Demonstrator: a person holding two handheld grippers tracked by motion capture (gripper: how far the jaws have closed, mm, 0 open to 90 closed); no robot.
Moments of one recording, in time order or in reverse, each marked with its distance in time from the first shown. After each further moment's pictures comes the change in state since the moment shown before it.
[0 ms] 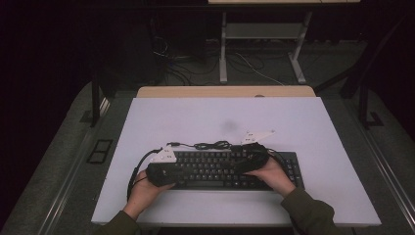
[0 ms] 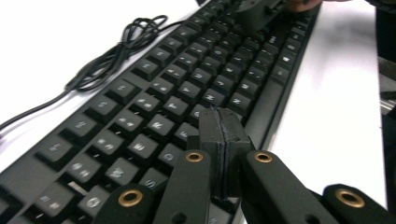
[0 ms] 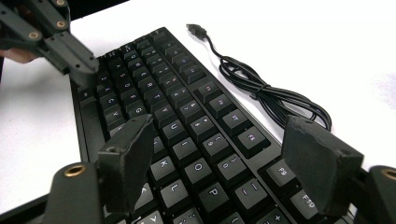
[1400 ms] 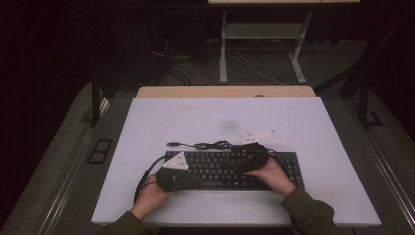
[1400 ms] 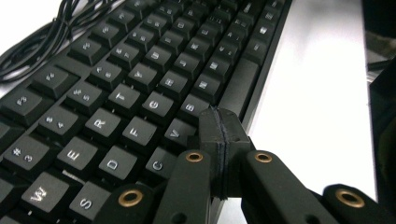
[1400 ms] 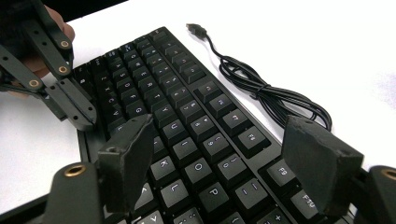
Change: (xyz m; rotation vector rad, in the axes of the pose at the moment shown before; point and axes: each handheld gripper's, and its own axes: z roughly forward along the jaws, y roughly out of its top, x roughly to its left) left arm -0.010 -0.003 0.024 0.107 -0.069 0.054; right arm 0.000 0.000 0.000 0.001 -0.001 -0.001
